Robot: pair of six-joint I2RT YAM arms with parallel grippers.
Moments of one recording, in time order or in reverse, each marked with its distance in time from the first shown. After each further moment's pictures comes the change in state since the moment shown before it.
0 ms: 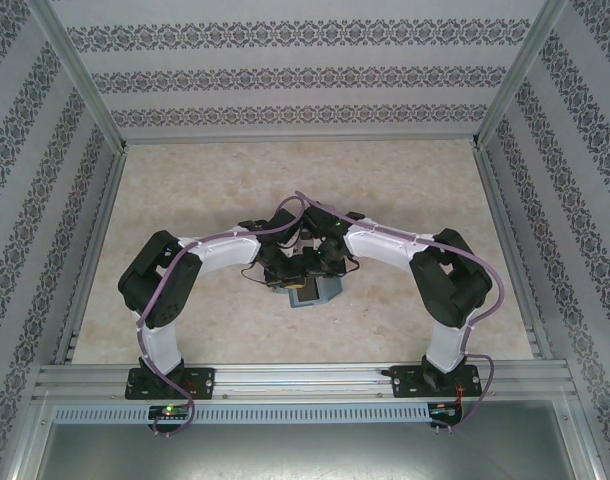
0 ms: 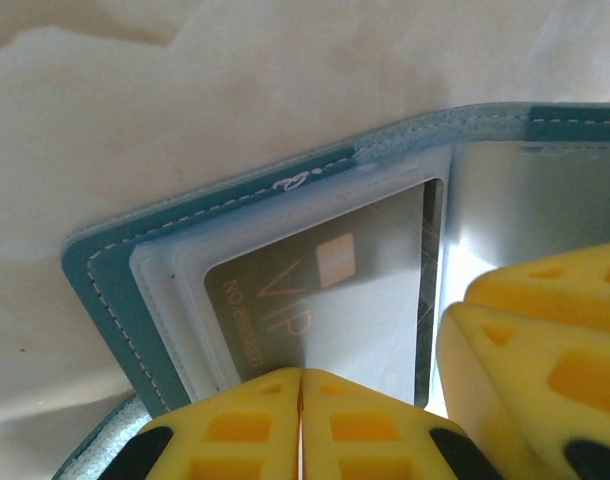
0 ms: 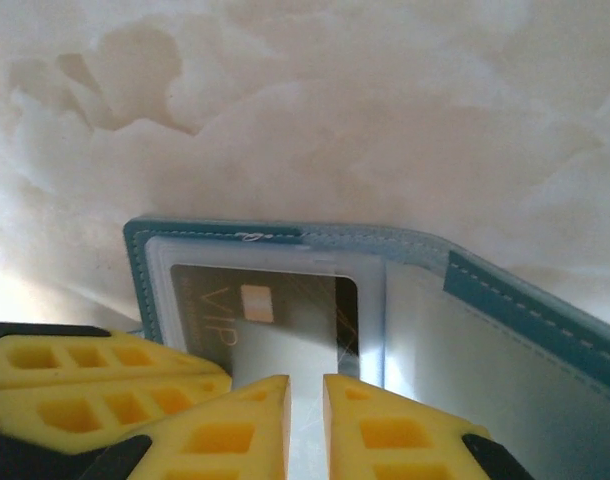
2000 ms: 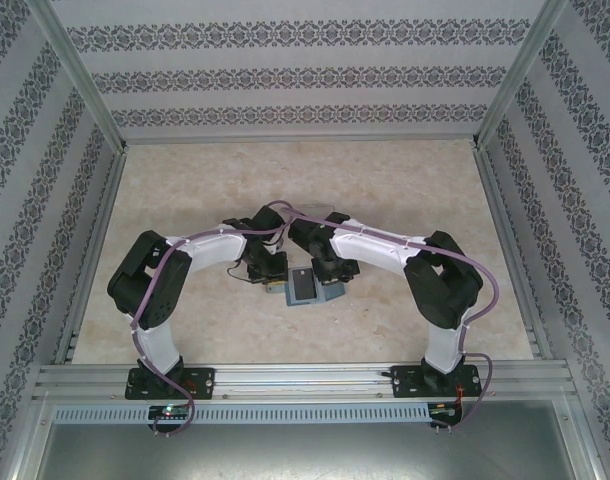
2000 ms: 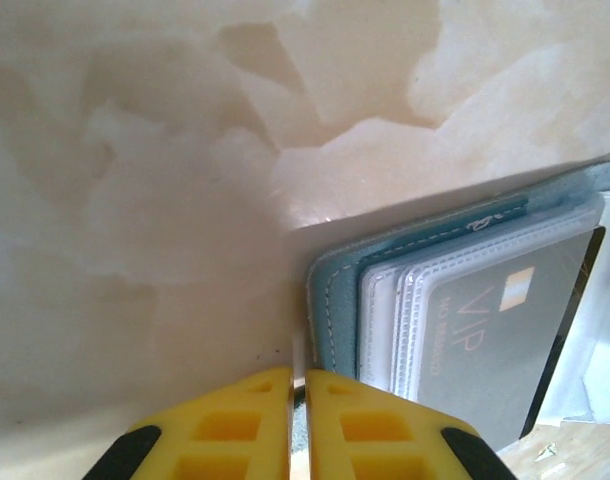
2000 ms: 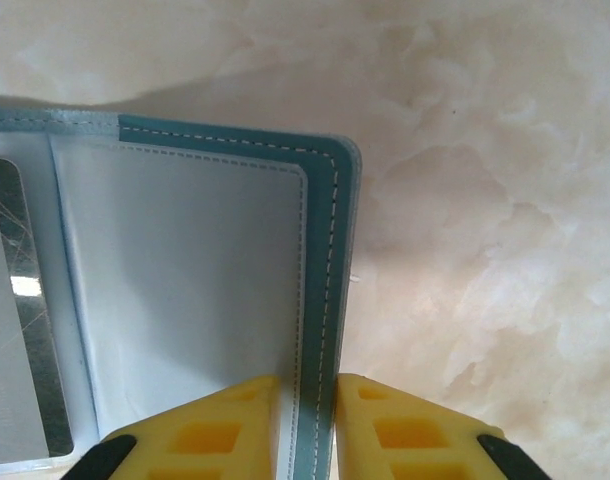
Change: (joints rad) left arm 0.090 -0.043 -0.058 -0.032 -0.064 0.068; right arm 0.098 0.024 0.108 -0.376 0.411 -0.030
